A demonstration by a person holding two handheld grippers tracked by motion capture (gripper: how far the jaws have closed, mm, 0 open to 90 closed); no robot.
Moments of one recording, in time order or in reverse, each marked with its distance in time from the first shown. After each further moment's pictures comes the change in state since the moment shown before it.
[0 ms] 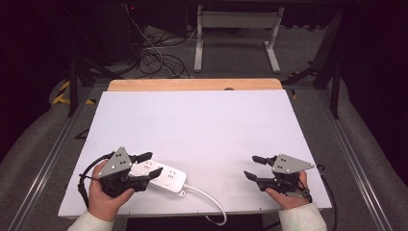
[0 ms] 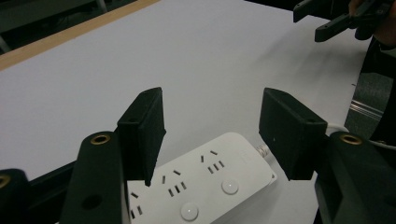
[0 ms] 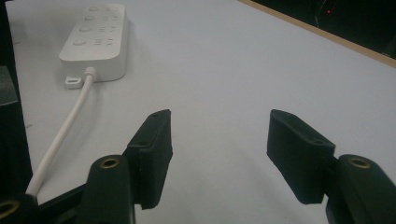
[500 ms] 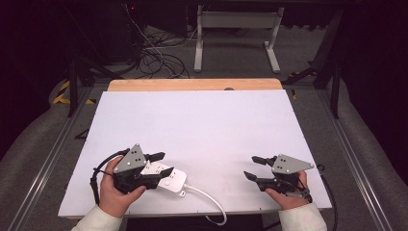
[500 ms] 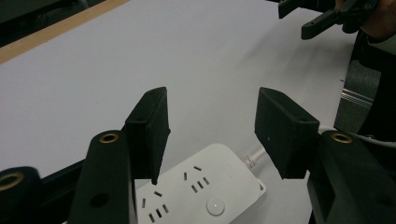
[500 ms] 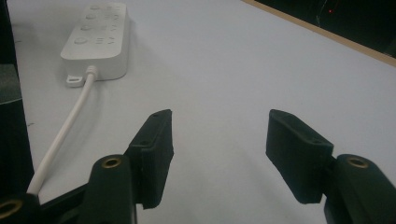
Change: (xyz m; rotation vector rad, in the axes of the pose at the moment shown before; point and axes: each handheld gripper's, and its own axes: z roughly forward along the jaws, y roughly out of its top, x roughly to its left) left arm -0.008 0.014 0.020 0.040 -0.055 0.037; right arm 0.000 0.000 0.000 0.001 0.003 -0.005
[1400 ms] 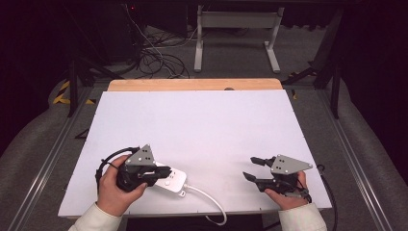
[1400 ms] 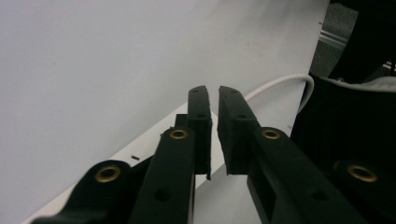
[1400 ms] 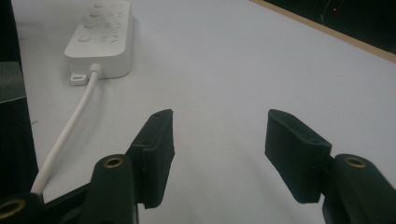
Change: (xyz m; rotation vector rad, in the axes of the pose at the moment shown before) left arm 0.000 0.015 0.005 0.265 -0.124 0.030; right arm 0.002 0.000 0.002 0.006 0.013 -0.002
